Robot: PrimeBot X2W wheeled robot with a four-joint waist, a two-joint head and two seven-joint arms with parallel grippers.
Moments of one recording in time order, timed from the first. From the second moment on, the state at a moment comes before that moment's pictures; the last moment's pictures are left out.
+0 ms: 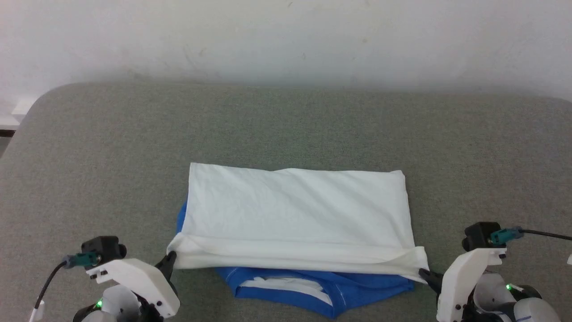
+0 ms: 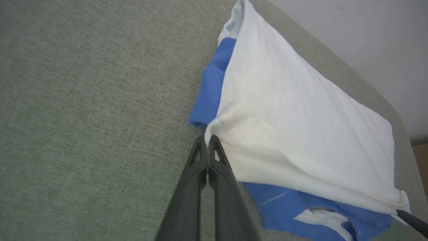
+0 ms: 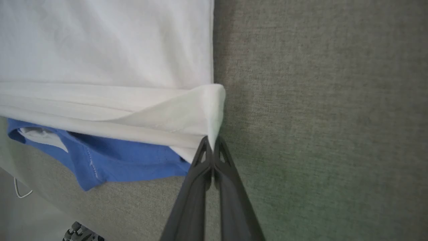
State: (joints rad) left arm -0.07 0.42 -0.31 0.16 -0.94 0.21 0.22; right arm -0.05 -0.12 0.01 0.21 0.46 0.13 0.65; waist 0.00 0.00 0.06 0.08
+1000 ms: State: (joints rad) left arm -0.14 0.47 -0.25 0.01 -0.66 0.26 -0.23; right arm -0.18 -0.14 -0.11 0.08 0.47 0.13 0.91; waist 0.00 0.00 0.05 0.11
